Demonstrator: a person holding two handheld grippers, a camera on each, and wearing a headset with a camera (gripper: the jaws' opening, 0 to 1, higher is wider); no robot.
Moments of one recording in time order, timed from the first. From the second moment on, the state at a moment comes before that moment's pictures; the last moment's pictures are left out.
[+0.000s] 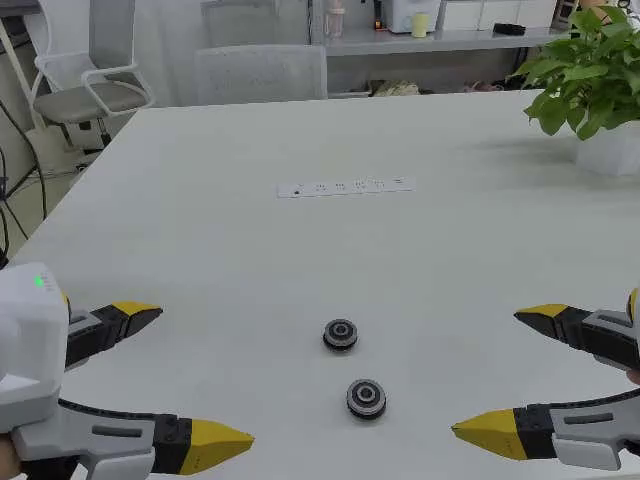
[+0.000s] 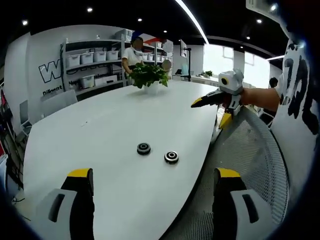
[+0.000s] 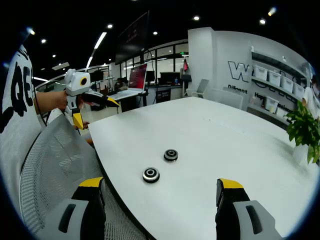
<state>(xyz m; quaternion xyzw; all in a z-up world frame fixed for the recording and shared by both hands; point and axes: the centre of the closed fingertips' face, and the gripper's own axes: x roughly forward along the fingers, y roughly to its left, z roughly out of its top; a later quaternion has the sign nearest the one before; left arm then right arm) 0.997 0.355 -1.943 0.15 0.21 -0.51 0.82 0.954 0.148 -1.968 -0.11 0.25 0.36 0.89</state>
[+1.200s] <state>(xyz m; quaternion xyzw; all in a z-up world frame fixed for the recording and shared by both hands) 0.991 0.357 -1.943 0.15 0.22 -0.51 0.82 0.953 0.145 -1.969 -0.11 0.24 0.36 0.89</state>
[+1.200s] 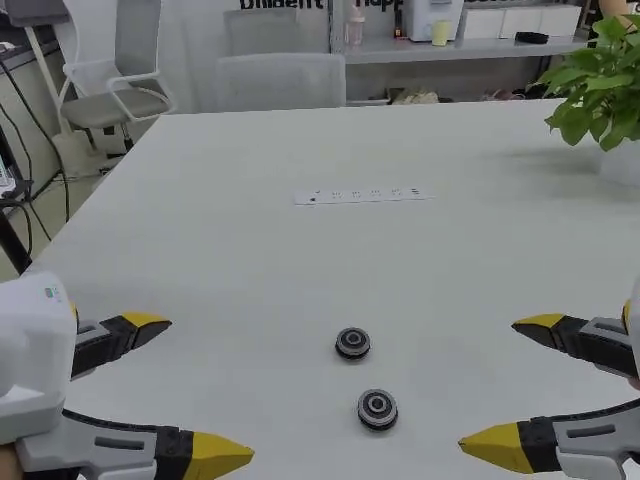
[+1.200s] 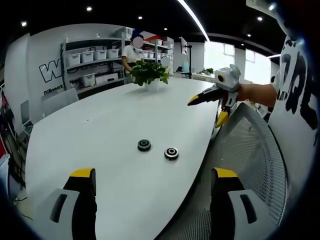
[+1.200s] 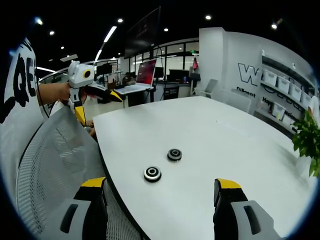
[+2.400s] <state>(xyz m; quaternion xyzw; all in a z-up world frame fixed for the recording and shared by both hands) 1.006 0.341 -1.937 0.16 0.21 -0.53 0.81 0.973 0.146 -1.962 -0.15 0.23 0.37 0.89</state>
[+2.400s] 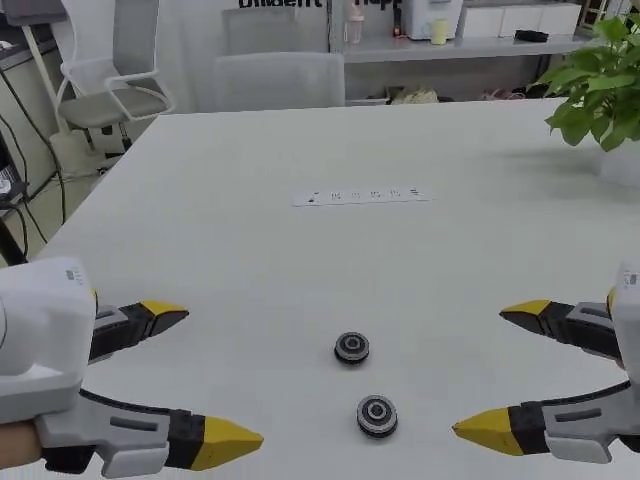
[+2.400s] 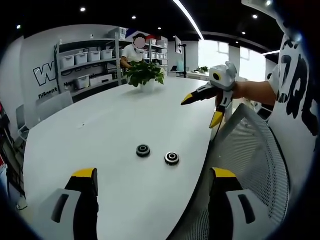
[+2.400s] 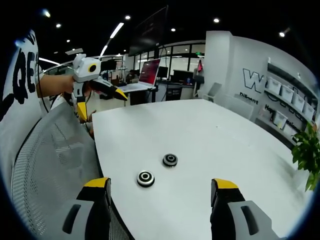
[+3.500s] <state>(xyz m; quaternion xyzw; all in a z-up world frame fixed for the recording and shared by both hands) 1.032 0.296 -1.969 0.19 0.21 -0.58 0.77 1.000 0.160 -1.999 -0.15 0.23 0.41 0.87</state>
